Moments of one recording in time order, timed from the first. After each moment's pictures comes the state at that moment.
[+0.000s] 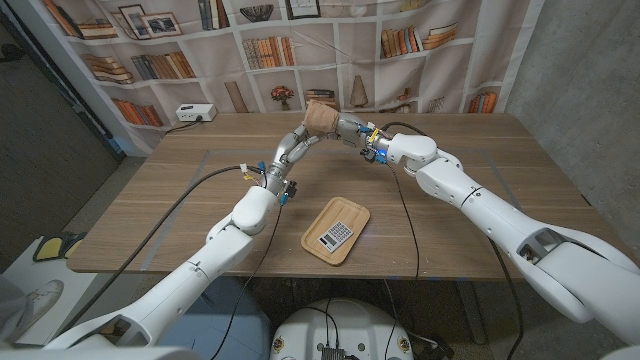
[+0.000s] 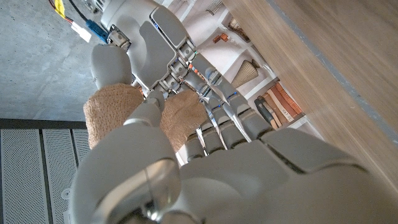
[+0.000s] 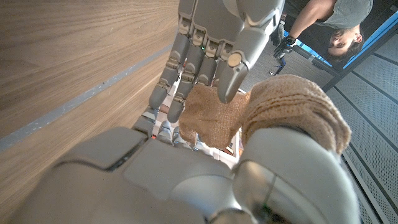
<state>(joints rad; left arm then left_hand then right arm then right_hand) 0.90 0.49 0.50 -1.54 -0.20 -0.38 0.20 0.76 0.17 0.52 -0.14 0.17 0.40 -0.14 0.22 0.19 0.39 -0.13 0.26 0.23 0.40 -0.17 0.22 0.18 0.45 -0.06 0.31 0.22 -0.50 -0.44 -0.68 -1.37 0.48 0.12 0.44 0.61 0.00 -0.04 -0.06 0.23 -0.17 0.12 0.20 0.19 -0.17 0.19 0.21 0.20 -0.17 0.17 0.20 0.21 0.07 0.18 0.19 0.17</state>
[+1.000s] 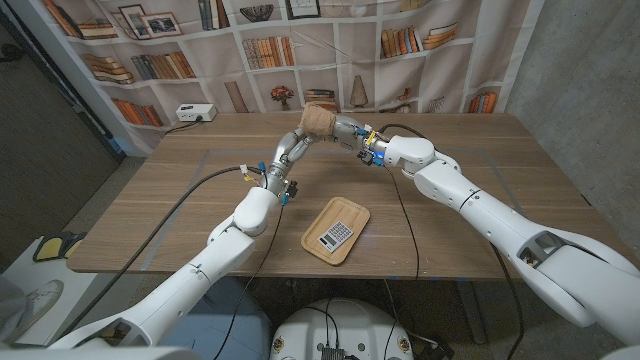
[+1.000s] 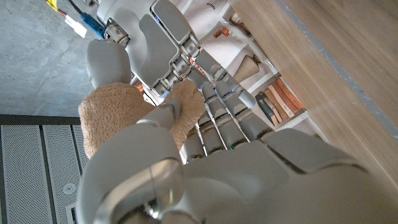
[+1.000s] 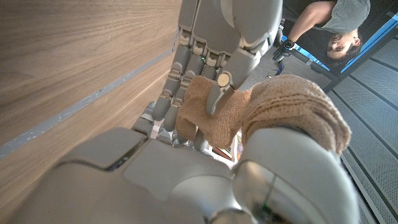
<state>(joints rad) 0.92 0.48 0.50 -1.56 -0.19 -0.38 0.22 0.79 0.22 0.69 -0.03 0.18 0.61 -0.11 0.27 0.21 0.59 -0.15 0.33 0.27 0.64 -0.20 0.28 0.21 0.55 -0.07 0.42 0.24 -0.52 -0.44 -0.69 -1.41 0.48 0.11 0.45 0.61 0.00 -0.04 -0.06 0.22 -0.17 0.12 0.20 0.19 -0.17 0.19 0.21 0.20 -0.17 0.17 0.20 0.21 0.06 0.17 0.19 0.17</state>
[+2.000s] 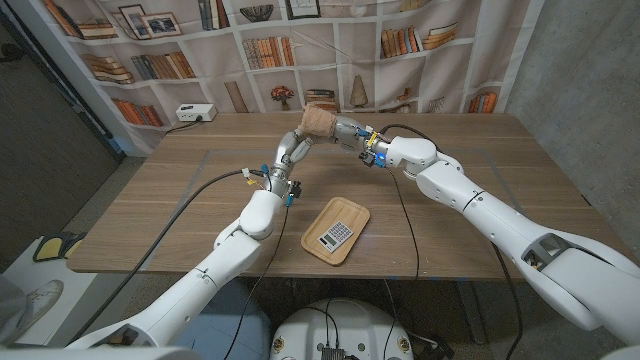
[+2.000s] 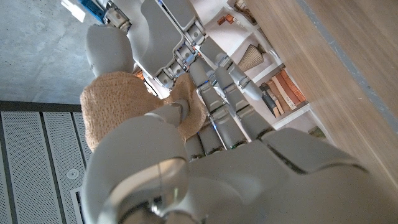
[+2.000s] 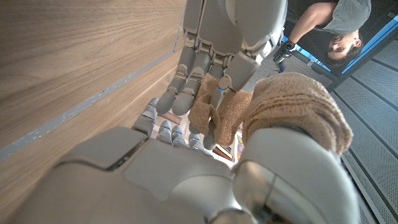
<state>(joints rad) 0.94 0.44 0.49 -1.57 -0.16 -0.39 0.30 0.93 0.21 0.72 0.02 0.18 0.68 -0.08 0.34 0.34 0.76 -0.18 0.53 0.49 0.92 -0.22 0.44 0.39 0.53 -0.06 0.65 0.40 -0.53 -0.46 -0.68 -1.44 0.48 0.09 0.43 0.61 0.00 -0.04 -0.06 0.22 -0.17 0.12 0.20 0.19 -0.17 0.19 0.21 0.20 -0.17 0.17 0.20 0.21 0.06 0.17 0.19 0.17</state>
